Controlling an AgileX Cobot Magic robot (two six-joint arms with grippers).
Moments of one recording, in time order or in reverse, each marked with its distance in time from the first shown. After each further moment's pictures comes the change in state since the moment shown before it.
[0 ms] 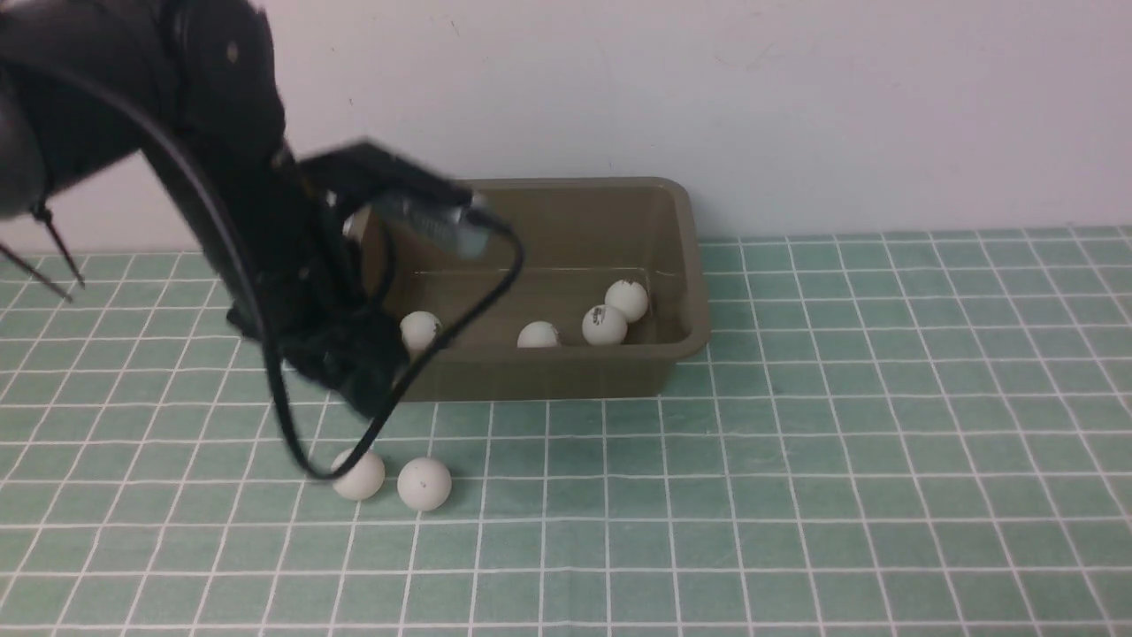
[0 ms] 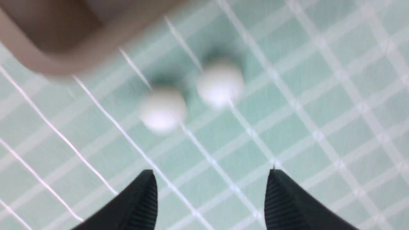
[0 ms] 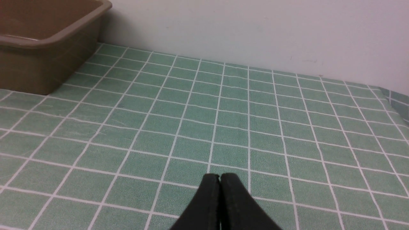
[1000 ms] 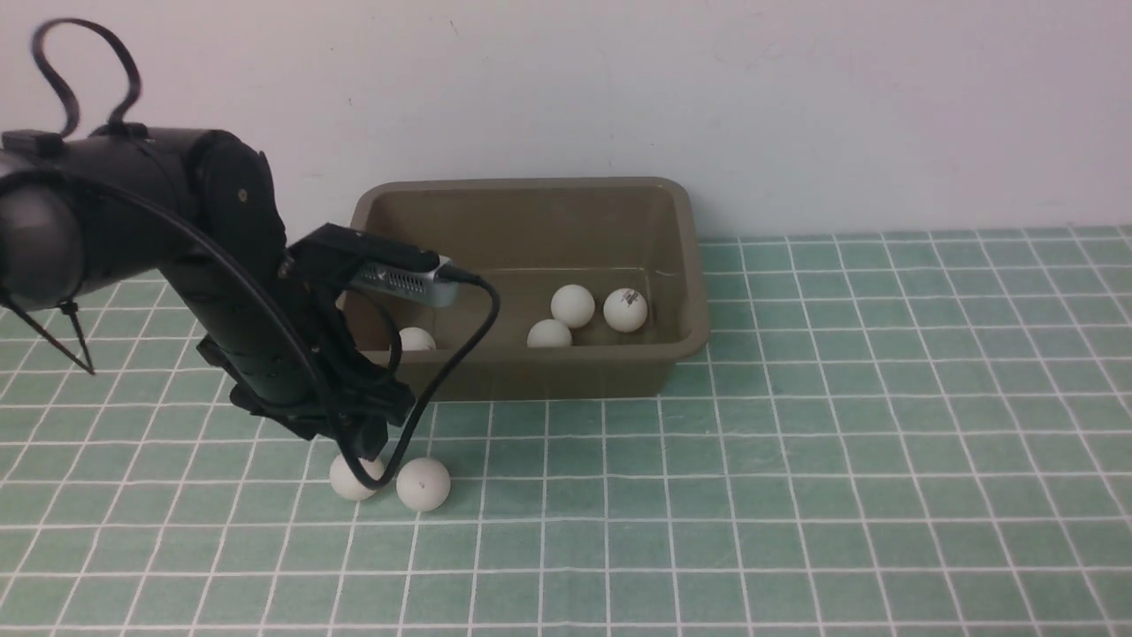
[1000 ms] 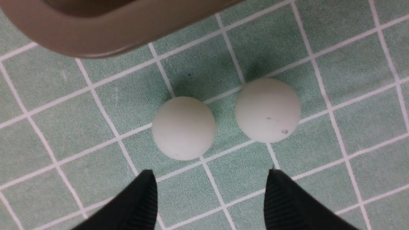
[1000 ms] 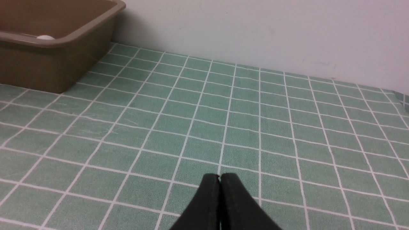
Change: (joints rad) right arm 0.021 0.000 0.000 0.000 0.000 0.000; left arm 0.058 0.035 0.222 -0.021 -0.293 -0.155
